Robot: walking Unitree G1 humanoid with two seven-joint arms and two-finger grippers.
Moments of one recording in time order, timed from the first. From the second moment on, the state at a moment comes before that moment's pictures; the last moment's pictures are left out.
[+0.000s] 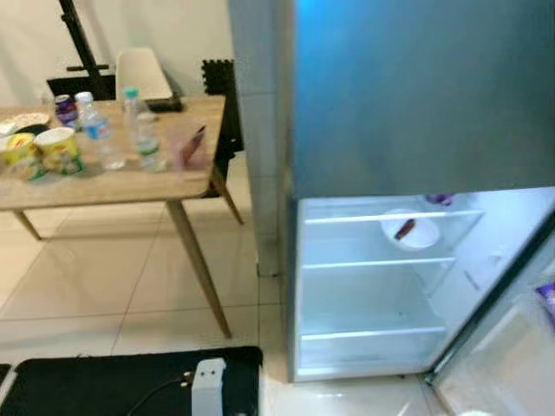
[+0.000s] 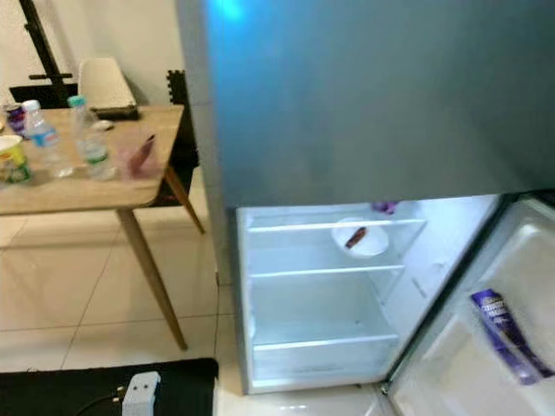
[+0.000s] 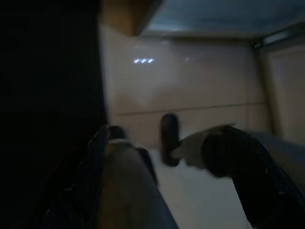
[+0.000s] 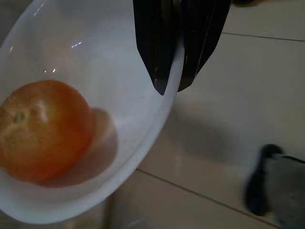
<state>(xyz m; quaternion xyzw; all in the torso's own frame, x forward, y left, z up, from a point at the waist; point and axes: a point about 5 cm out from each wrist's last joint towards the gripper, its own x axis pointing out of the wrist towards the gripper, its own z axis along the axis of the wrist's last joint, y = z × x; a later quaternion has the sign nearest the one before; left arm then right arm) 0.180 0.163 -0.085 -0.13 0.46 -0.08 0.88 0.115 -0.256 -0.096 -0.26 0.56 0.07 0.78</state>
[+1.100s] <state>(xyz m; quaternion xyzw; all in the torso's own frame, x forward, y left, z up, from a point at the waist) 0.200 0.160 -0.074 0.02 0.42 -0.18 0.89 0.217 -0.229 -0.054 -0.36 0.38 0.16 0.84</state>
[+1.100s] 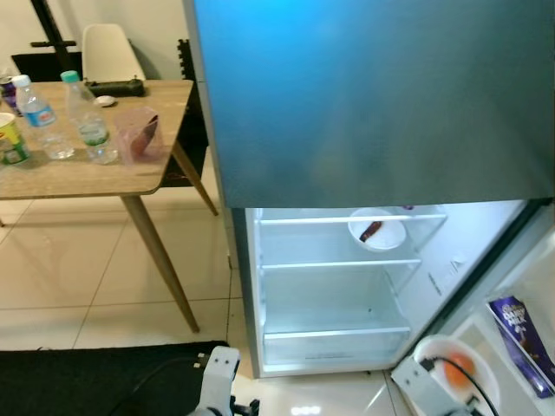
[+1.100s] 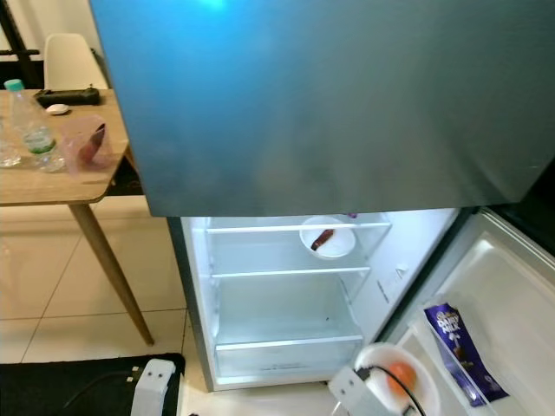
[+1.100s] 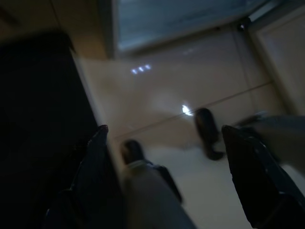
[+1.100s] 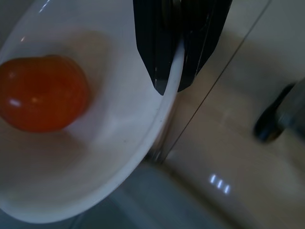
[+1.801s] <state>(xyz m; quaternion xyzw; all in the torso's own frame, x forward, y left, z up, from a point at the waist) 0.284 0.159 -0.001 0.05 0.20 -0.22 0.95 0.259 -0.208 -0.024 -0.44 0.27 0.25 0.82</state>
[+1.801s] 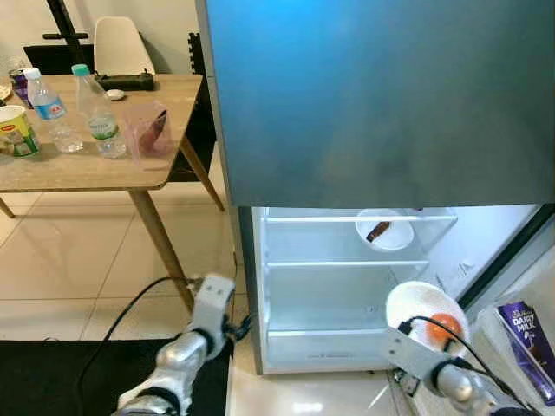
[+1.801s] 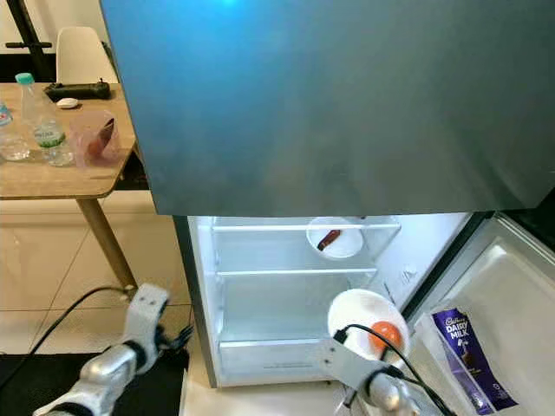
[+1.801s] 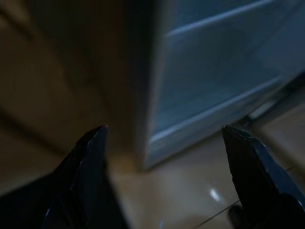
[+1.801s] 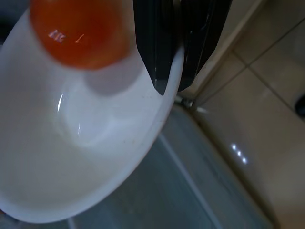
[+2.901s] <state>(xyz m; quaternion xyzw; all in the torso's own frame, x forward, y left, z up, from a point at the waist) 0.297 0.127 0.023 0.07 0.12 -0.32 0.94 0.298 -0.159 0.007 -0.50 0.20 0.37 0.76</state>
